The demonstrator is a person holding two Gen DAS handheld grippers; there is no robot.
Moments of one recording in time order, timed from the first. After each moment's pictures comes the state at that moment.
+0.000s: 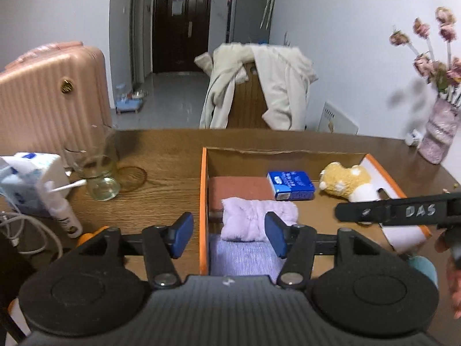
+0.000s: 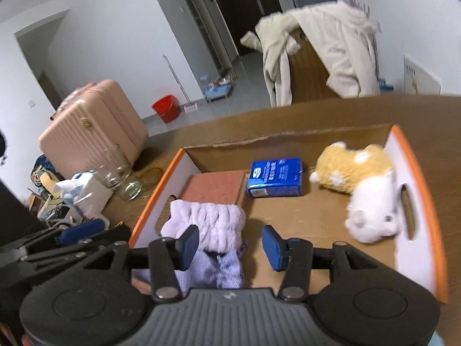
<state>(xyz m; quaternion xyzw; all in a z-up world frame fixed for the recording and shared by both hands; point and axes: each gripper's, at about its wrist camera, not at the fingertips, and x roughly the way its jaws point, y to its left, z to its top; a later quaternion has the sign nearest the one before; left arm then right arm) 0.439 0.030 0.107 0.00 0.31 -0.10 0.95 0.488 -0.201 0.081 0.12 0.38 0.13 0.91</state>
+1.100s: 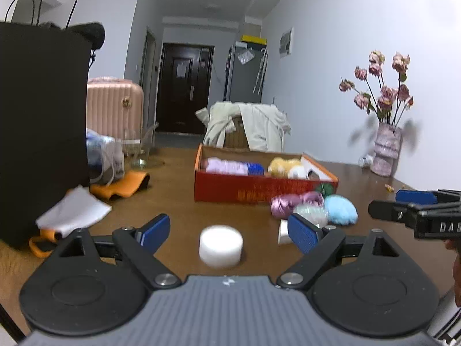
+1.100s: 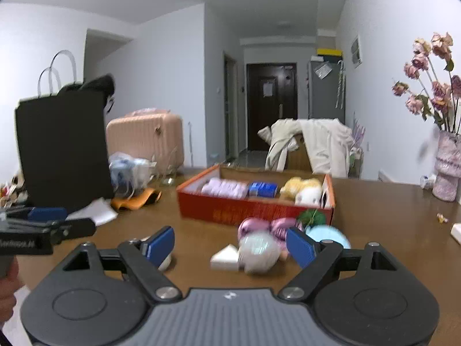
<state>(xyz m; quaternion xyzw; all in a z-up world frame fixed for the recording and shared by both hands) 0.122 0.049 0.068 -0.04 0.17 -0.10 0.98 0.144 -0.200 0.067 -0.02 0.19 0.13 0.97</state>
